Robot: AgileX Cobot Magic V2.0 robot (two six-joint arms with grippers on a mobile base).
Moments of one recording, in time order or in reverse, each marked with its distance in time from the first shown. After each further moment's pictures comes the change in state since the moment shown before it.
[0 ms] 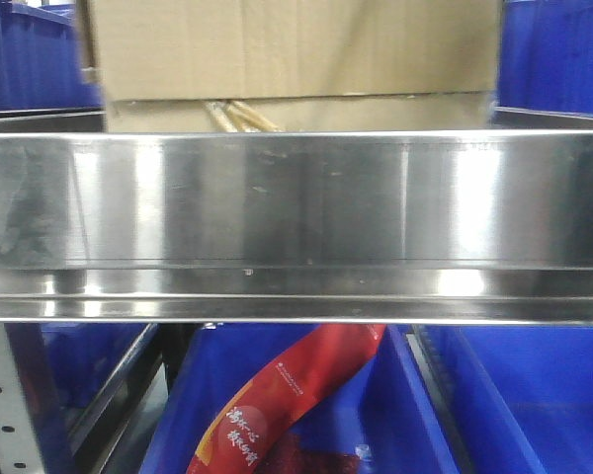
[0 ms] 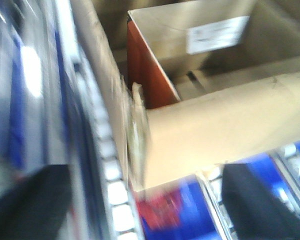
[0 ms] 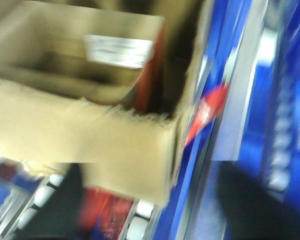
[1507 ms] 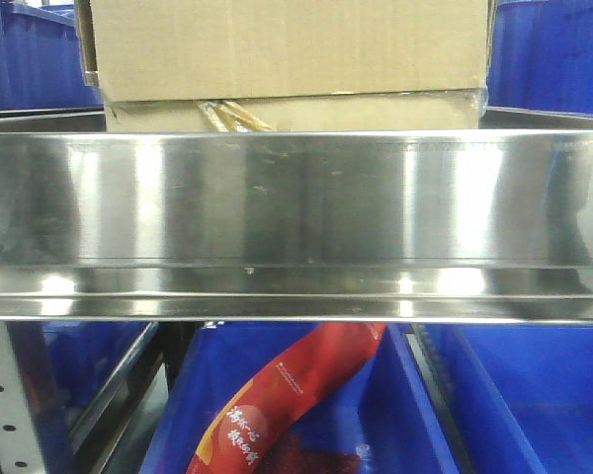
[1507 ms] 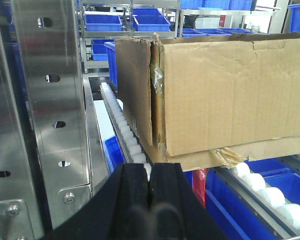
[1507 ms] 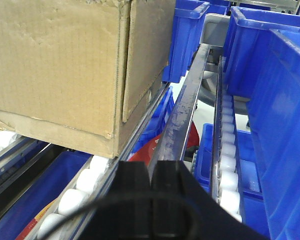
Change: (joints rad) left arm 0.000 -0.925 1.300 0.084 -0.932 0.001; right arm 0.000 -0.687 1.066 -0.094 -0.729 -0.048
